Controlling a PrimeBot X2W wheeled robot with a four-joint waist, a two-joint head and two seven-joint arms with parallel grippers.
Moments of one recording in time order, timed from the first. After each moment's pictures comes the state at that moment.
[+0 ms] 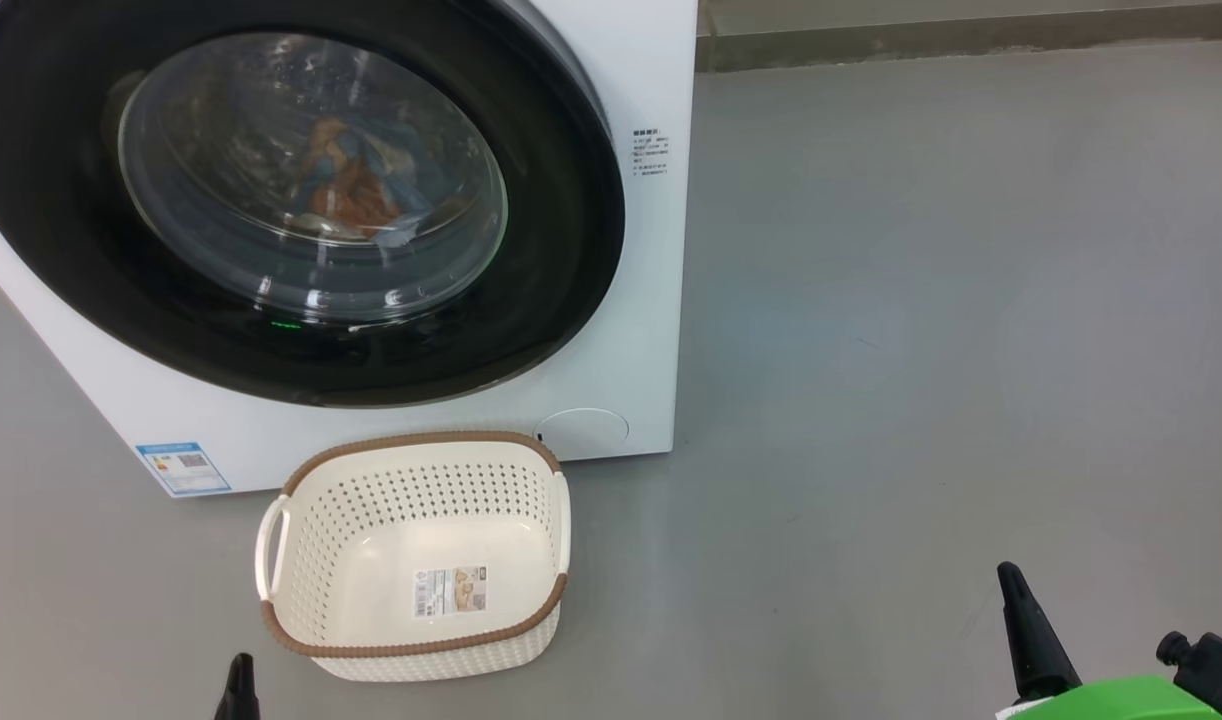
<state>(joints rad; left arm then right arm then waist) 0.13 0.05 -0.02 0.14 -0.92 -0.05 -0.10 0.03 -0.04 -0.08 0.22 0.86 0.13 -0.08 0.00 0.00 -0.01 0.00</state>
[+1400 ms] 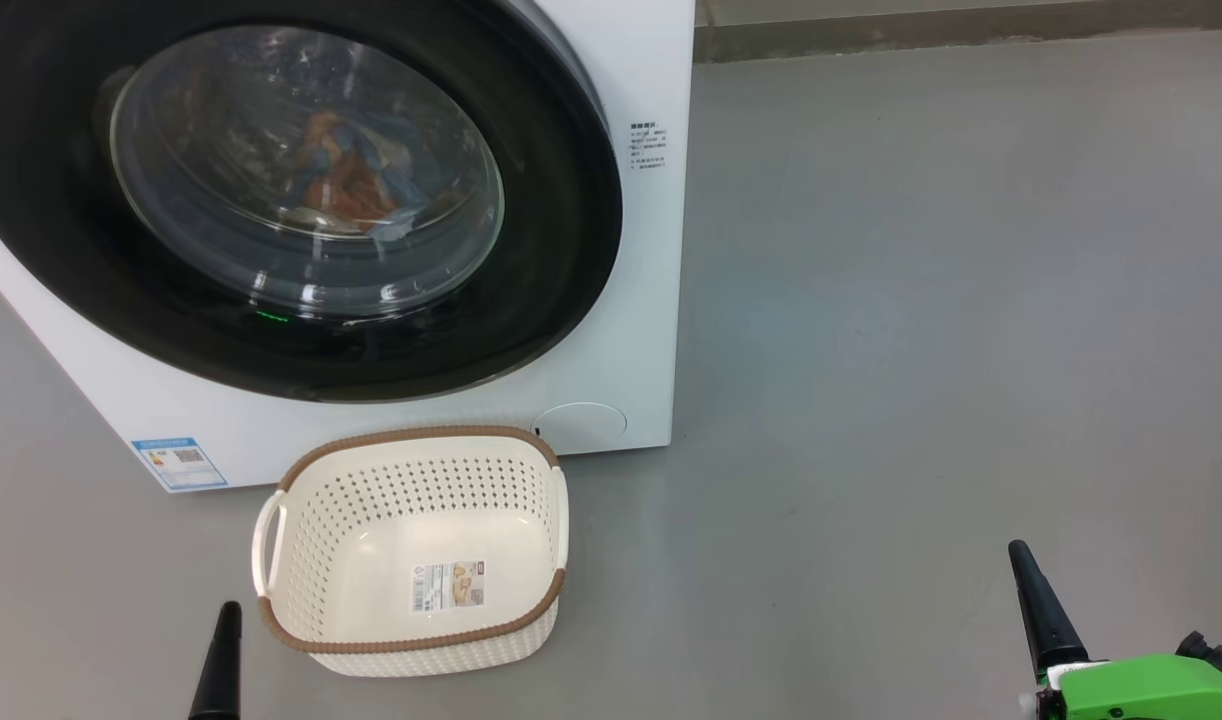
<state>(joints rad) 0.01 0.05 0.02 0.22 -1.38 -0.09 0.01 -0.02 -0.04 -0.12 0.25 1.33 0.13 0.04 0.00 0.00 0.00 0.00</state>
